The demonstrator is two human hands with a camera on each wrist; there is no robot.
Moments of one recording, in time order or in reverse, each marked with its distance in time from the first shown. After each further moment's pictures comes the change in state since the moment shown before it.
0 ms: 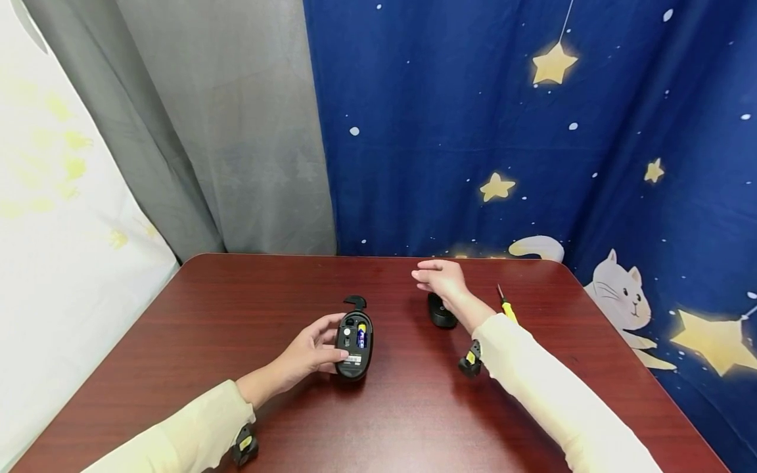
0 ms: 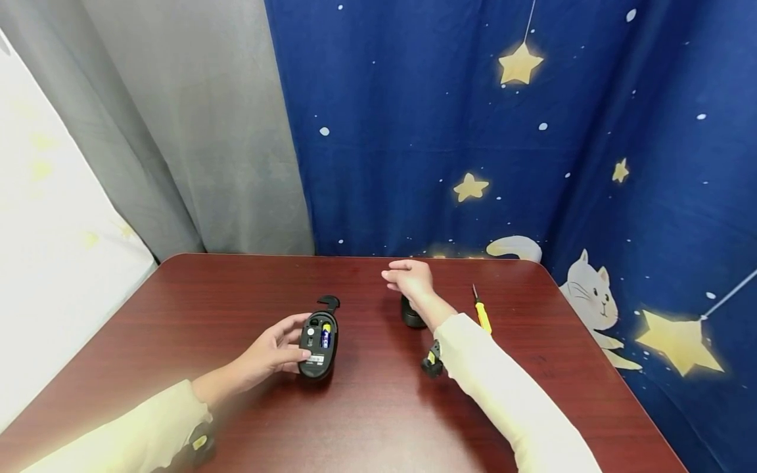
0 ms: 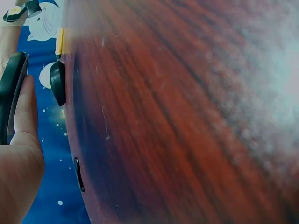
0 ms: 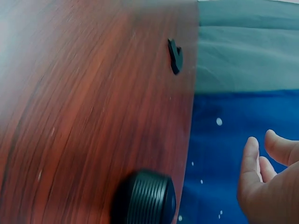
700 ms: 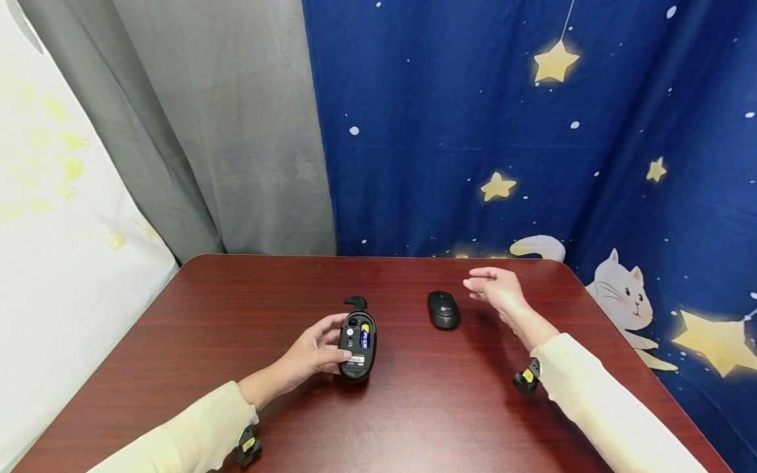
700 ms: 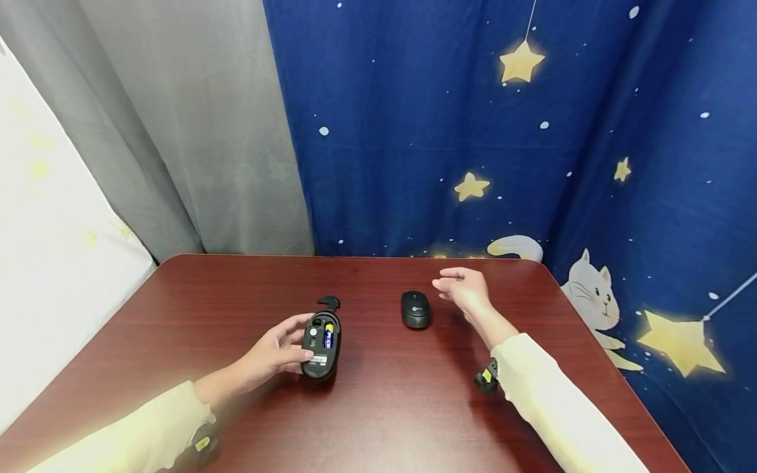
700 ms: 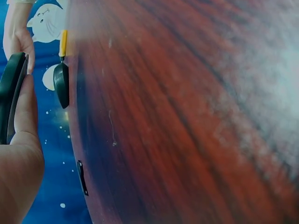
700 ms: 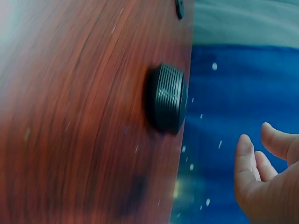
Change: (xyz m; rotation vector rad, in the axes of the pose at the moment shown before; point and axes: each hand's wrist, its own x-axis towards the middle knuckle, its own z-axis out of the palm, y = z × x) left_hand 0.003 -0.001 0.004 -0.022 0.003 -0.016; right_hand -0.020 0.003 -0.098 -0.162 0.011 -0.022
